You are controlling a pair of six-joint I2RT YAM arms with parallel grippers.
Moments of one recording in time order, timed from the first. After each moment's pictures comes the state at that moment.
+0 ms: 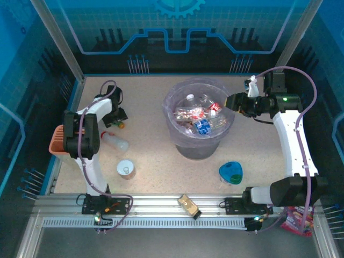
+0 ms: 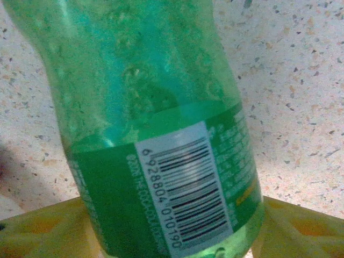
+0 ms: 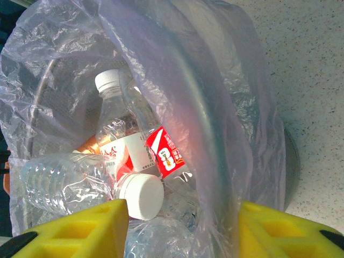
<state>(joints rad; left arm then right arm) 0.03 1.96 1.37 -0.73 -0.17 -0.56 -0.03 1.34 1.49 -1.09 -0.64 0.29</state>
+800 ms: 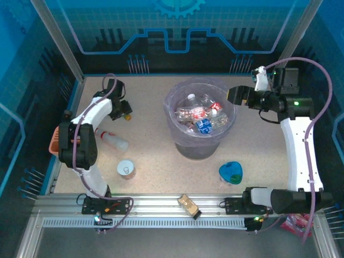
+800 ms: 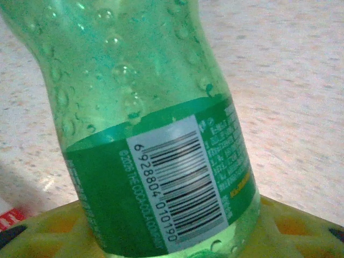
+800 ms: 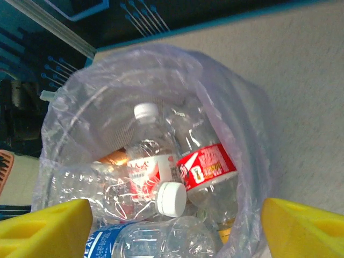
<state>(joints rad) -0.06 1.79 1.38 -0.72 -0.07 -0.55 -0.03 1.27 1.64 -1.09 -0.55 0.19</state>
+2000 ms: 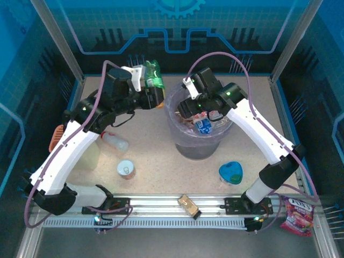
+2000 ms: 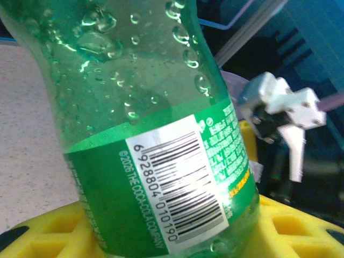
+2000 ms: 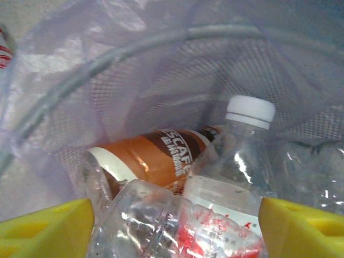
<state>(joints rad) -0.58 1.32 1.70 -0.86 0.07 -0.56 0.65 1.61 1.81 -1.11 0.07 0.07</state>
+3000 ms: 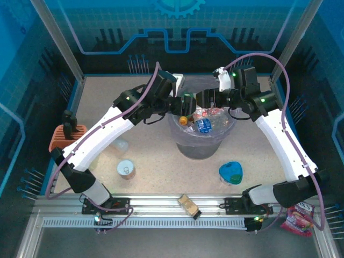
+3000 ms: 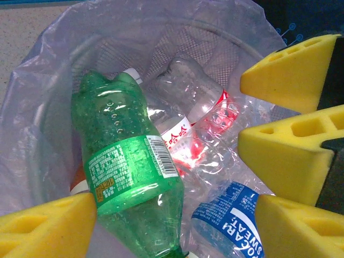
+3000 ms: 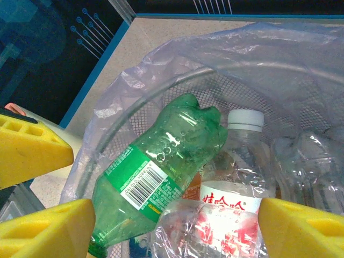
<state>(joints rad) -0.77 1.60 1.86 -0.93 -0.01 -0.51 0.35 1.37 1.58 -0.88 -0.41 0.25</state>
